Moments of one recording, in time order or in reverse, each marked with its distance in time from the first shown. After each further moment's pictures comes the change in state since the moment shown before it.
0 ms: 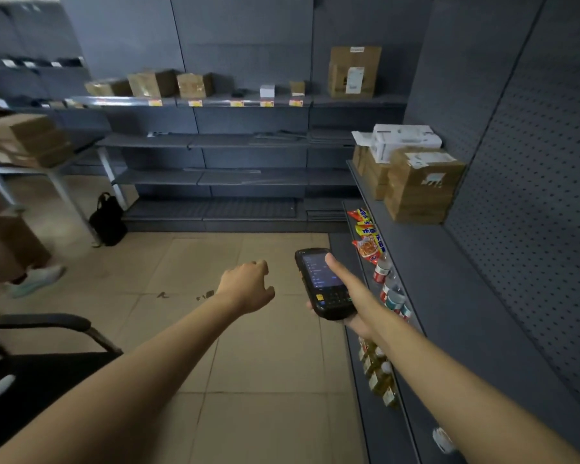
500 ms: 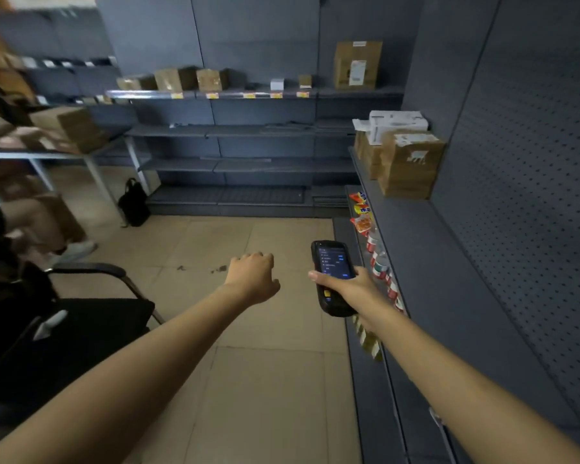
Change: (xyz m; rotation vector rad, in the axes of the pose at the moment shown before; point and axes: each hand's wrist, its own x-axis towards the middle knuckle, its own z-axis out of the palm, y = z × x) left_hand -0.196 0.083 0.005 0.110 0.011 -0.028; right_hand -0.179 0.079 -0.029 -0.399 0.232 -0.098
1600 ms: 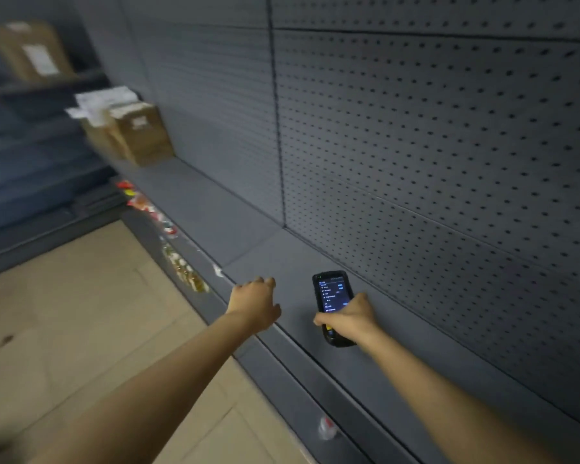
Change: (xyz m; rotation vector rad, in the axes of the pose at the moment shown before) left_hand -0.359 0.297 0.065 0.035 -0.244 0.816; right_hand -0.477 0.239 -0.153 0.040 0.832 0.468
